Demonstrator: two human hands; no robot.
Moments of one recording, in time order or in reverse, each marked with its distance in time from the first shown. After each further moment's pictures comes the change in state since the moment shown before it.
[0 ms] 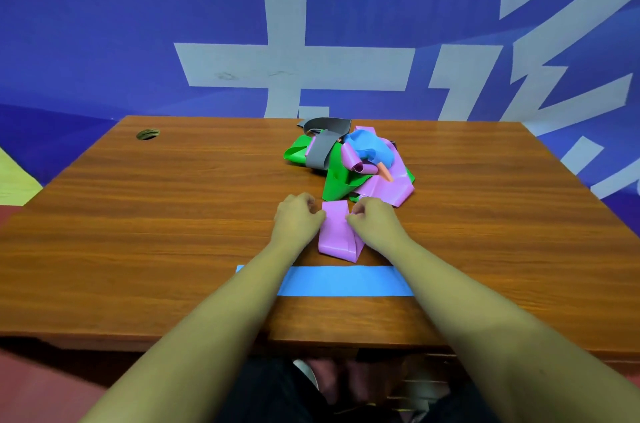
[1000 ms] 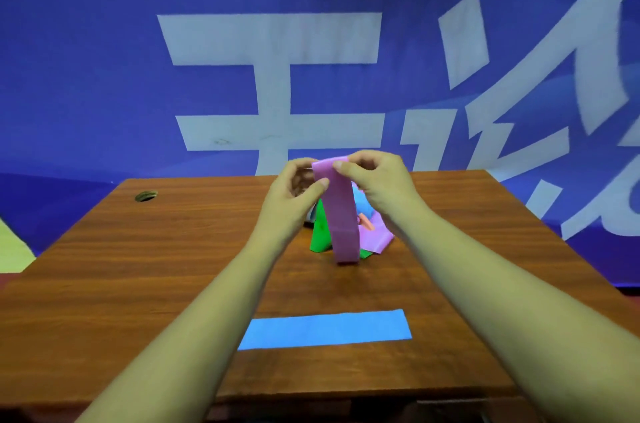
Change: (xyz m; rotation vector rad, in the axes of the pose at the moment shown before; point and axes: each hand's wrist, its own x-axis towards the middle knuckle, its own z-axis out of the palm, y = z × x) left_hand -0.033 0.117 -0.113 -0.895 0.024 0.442; right_hand -0.025 -0.106 -0.151 0.709 0.209 -0.211
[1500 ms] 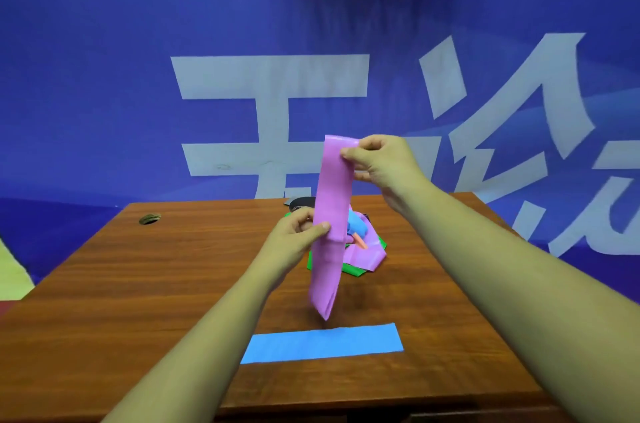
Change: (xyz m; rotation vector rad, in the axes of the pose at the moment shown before) left_hand -0.025 0.000 -0.001 0.019 -0.171 -0.191; right_hand 0.017 -0.058 -0.021 0.132 0.060 0.030
